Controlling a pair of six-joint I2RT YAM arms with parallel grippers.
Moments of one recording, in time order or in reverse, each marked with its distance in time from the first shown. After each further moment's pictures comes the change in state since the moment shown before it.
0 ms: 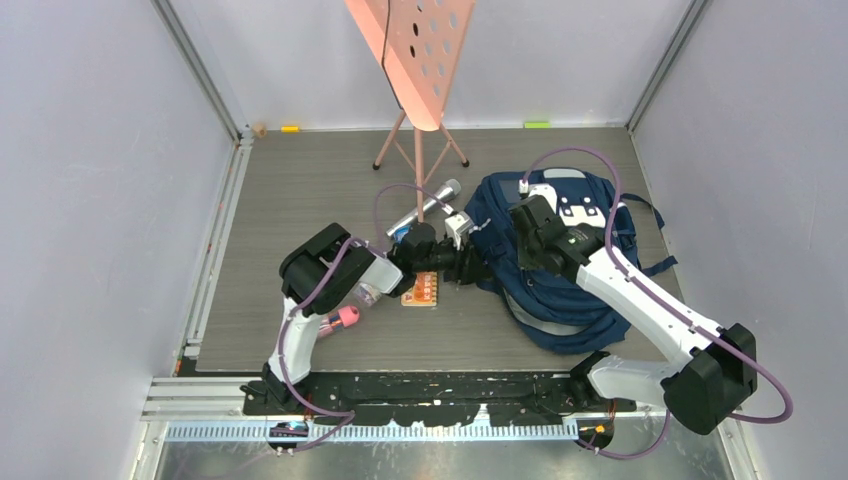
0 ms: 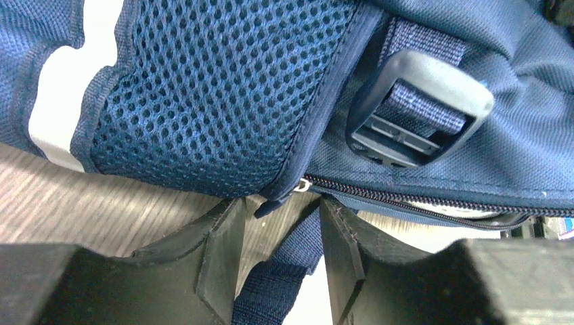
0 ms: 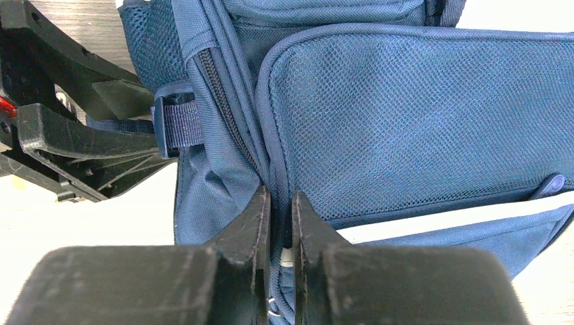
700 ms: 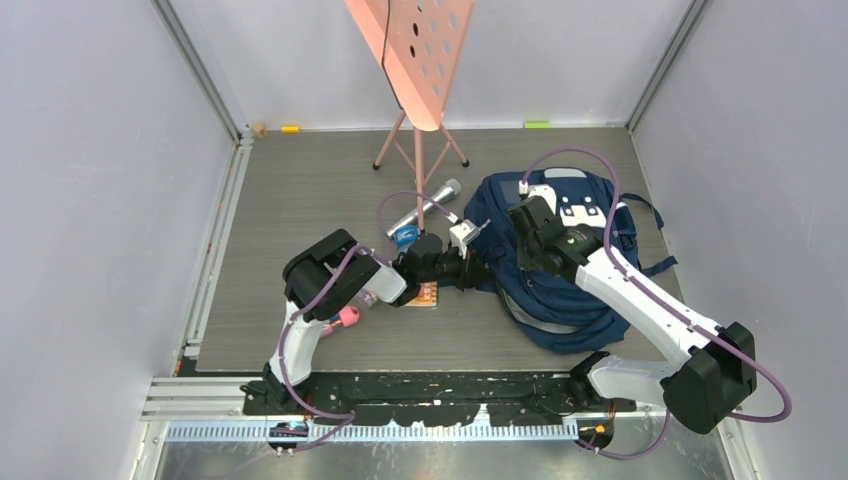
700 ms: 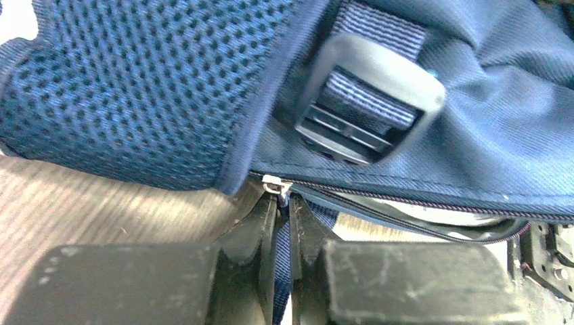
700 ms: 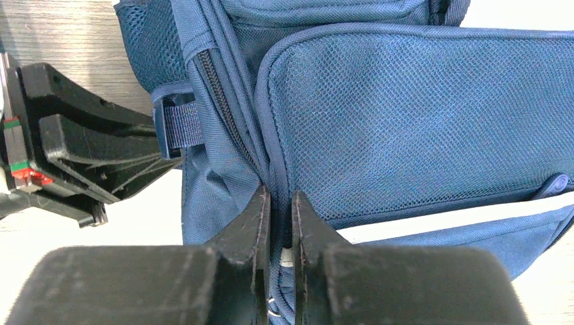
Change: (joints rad) left arm -0.067 -0.002 -0.019 0.015 -0.103 -0.005; right arm -0.002 0.007 -0.009 0.012 0.003 0.000
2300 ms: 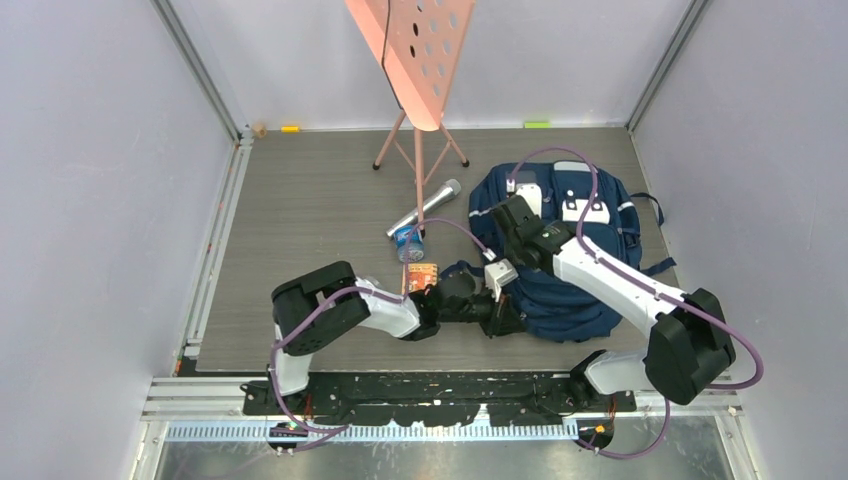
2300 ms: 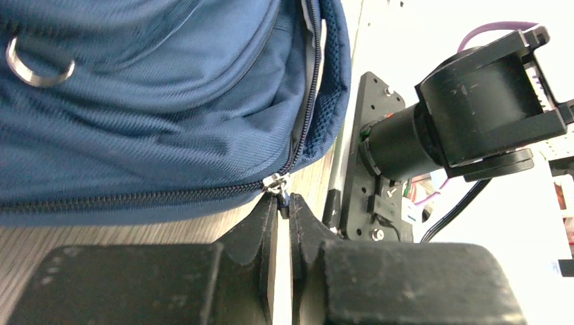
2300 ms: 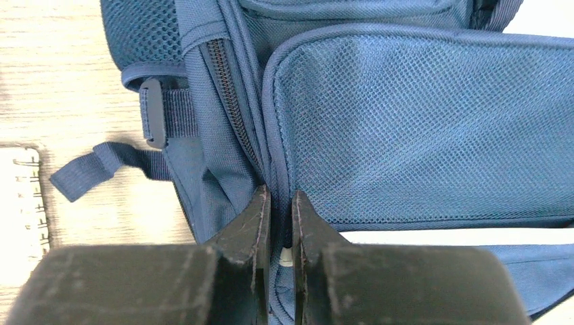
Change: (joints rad) left arm -0.335 -0.169 -0.014 -0.126 -0.121 -0.137; right arm 0.019 0.145 -0.044 0.172 0.087 0.033
